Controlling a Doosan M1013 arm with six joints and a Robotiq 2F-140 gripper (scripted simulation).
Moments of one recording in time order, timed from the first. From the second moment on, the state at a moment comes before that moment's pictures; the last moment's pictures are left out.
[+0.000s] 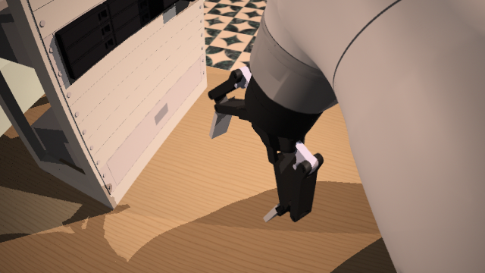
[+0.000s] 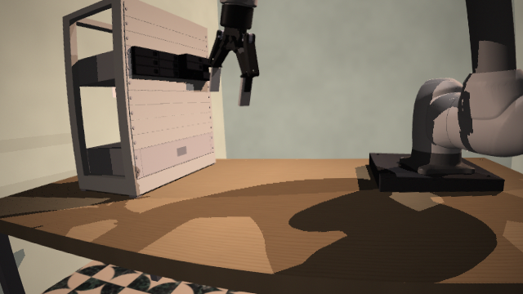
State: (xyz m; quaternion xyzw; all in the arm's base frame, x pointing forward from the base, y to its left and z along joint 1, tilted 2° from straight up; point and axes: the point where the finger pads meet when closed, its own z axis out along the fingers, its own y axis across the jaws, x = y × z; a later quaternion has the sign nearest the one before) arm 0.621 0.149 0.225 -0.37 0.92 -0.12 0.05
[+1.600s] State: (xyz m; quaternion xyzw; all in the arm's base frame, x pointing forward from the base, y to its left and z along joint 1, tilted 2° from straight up) arm 0.701 -0.057 0.255 -0.46 0.76 -0.28 0.35
